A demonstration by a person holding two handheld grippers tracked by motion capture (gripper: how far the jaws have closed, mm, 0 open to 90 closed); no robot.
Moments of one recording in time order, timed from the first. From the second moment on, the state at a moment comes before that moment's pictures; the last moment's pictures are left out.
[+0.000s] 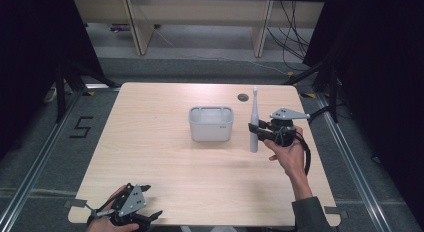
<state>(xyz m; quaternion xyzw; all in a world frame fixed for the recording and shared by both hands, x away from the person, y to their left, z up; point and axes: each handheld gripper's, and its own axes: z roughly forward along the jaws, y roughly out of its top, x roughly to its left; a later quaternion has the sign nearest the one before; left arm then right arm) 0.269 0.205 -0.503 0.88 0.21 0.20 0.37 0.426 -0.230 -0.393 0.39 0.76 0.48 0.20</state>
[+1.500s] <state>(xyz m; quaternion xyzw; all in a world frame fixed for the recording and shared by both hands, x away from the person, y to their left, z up) 0.269 0.205 -0.502 0.88 0.21 0.20 0.36 0.484 -0.170 -0.344 0.41 0.72 0.52 0.20</state>
